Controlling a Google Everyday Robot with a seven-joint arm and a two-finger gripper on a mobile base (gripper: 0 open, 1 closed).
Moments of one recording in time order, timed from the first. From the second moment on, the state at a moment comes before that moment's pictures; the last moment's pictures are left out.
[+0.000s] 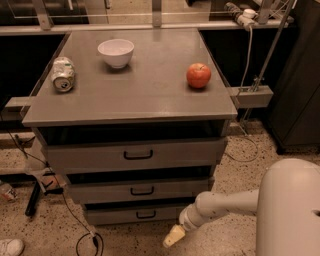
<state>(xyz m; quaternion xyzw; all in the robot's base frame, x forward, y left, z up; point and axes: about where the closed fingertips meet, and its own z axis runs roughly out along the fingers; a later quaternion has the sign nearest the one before) 0.479 -0.070 0.287 -0.43 0.87 0.21 0.13</state>
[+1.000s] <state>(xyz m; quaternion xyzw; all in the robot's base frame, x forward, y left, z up) 0.527 -0.078 0.242 -0.39 0.87 0.17 0.23</state>
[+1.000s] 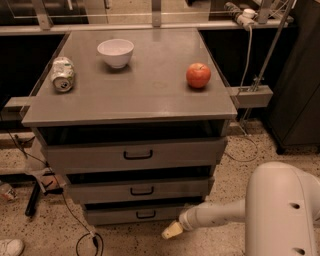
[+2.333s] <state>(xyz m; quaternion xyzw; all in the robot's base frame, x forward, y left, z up) 0.566 -0.070 0.233 -0.40 0.86 0.15 0.29</state>
